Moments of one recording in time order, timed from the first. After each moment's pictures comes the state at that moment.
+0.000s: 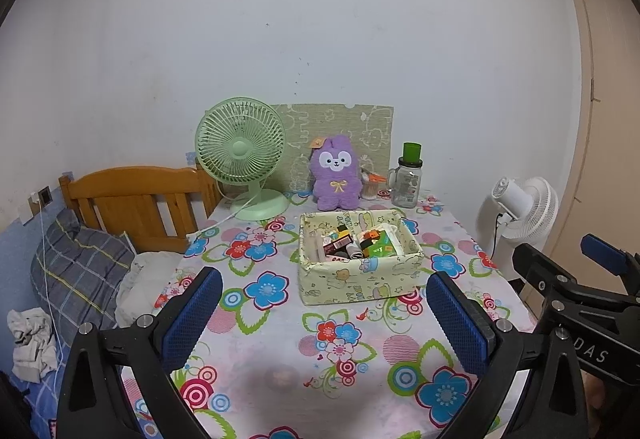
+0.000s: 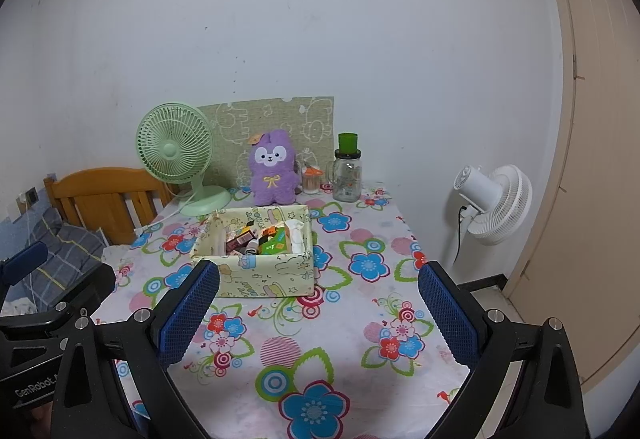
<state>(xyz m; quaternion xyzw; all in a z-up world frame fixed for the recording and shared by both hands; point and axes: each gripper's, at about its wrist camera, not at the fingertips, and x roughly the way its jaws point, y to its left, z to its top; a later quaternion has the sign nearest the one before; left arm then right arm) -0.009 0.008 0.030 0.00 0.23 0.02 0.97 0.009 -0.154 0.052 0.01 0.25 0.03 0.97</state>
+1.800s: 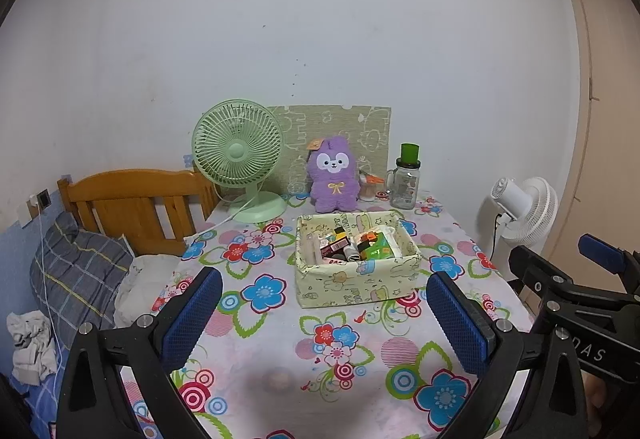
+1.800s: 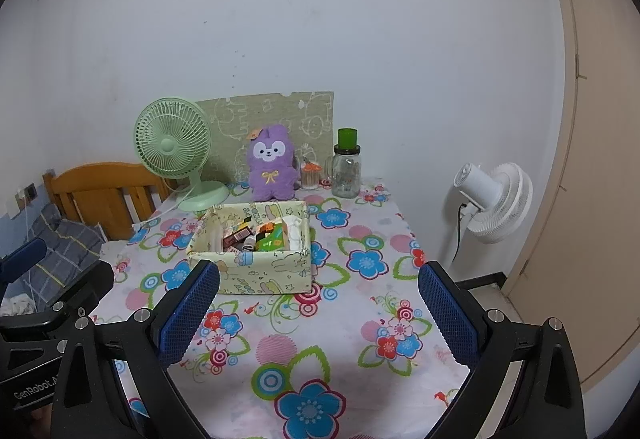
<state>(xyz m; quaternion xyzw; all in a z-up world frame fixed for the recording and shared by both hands) -0.006 0.007 0.030 0.00 0.23 0.02 0.97 0.013 -0.159 0.050 0.00 0.26 0.03 0.97</state>
